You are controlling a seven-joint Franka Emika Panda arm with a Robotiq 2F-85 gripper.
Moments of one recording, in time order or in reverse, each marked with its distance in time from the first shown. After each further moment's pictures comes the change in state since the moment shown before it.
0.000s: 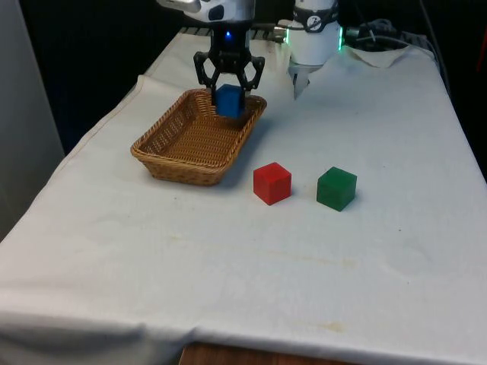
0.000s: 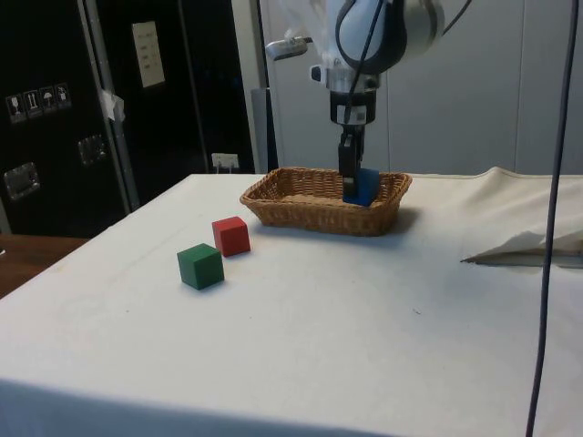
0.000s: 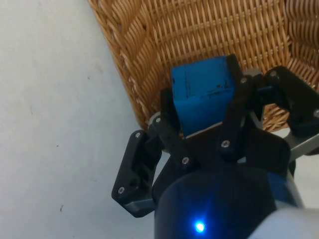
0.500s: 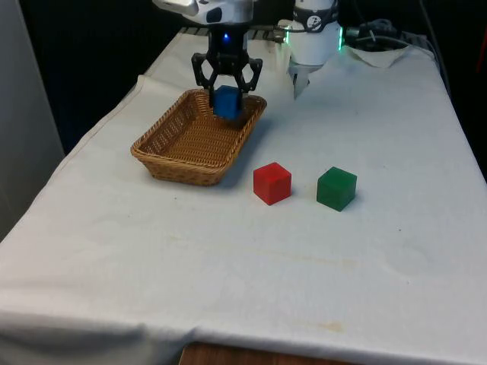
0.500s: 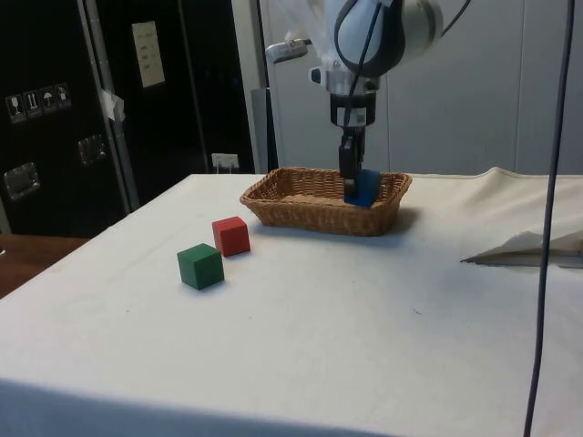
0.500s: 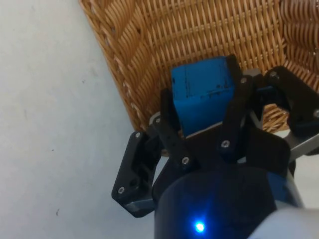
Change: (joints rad) arm -0.001 0.017 -0.005 0.009 0.000 -0.001 0.000
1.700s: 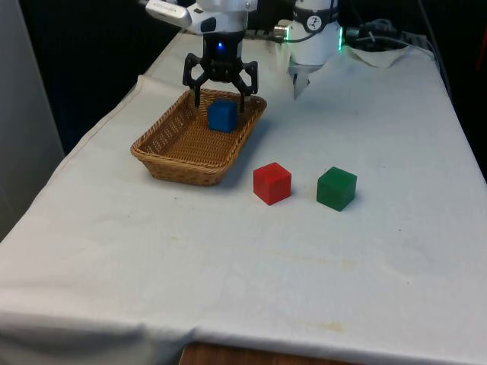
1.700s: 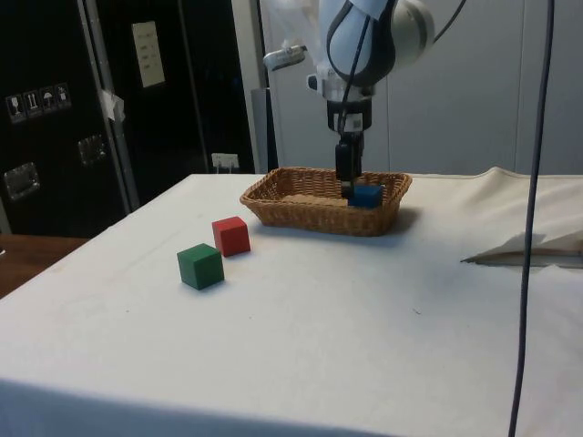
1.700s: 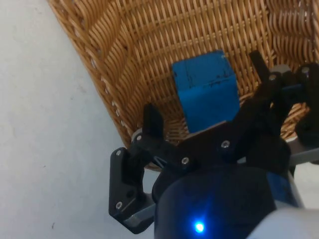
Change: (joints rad) arm -0.001 0.064 -0.005 0.046 0.021 -0.009 -0.005
